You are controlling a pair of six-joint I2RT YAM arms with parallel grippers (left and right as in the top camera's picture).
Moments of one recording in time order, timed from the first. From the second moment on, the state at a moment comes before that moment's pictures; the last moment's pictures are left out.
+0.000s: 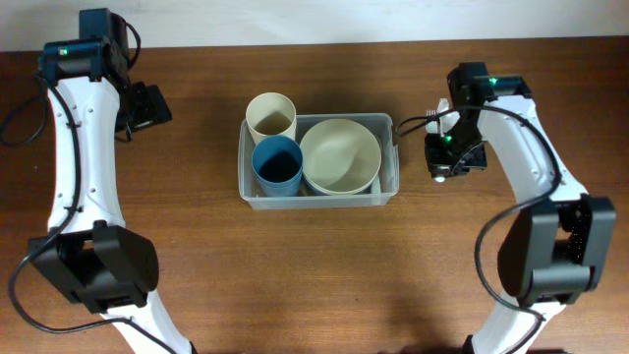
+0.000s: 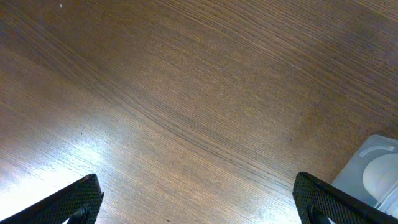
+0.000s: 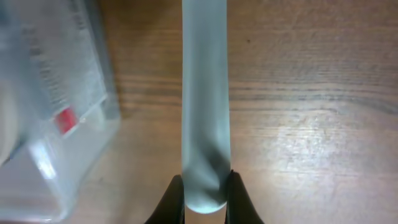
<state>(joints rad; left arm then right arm) 0.12 2.02 2.14 -1.45 -0.24 -0.32 0.04 1.94 1.66 -1.29 -0.11 0.07</state>
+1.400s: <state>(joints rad) 0.12 2.02 2.14 -1.45 -0.24 -0.32 0.27 1.83 1.55 -1.17 -0.17 0.19</state>
